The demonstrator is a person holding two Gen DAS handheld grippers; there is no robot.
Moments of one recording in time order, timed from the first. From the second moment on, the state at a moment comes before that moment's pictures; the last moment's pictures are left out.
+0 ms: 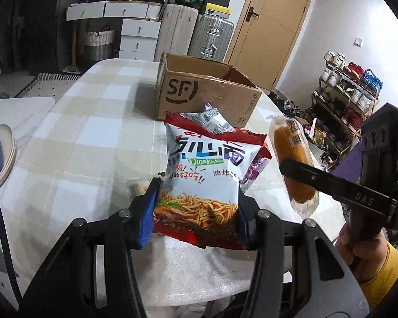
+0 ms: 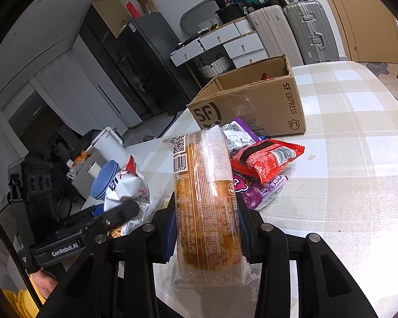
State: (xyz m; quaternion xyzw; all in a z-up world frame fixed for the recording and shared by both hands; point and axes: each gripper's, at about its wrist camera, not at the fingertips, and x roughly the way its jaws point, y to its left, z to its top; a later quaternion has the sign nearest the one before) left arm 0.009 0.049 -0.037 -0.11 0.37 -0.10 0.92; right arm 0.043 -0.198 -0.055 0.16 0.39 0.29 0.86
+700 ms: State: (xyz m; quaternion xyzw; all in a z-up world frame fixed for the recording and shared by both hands) left arm 0.048 0.073 0.002 -0.17 0.36 -0.11 0.91; right arm 0.051 -0.201 0.008 0.18 0.33 0.31 0.87
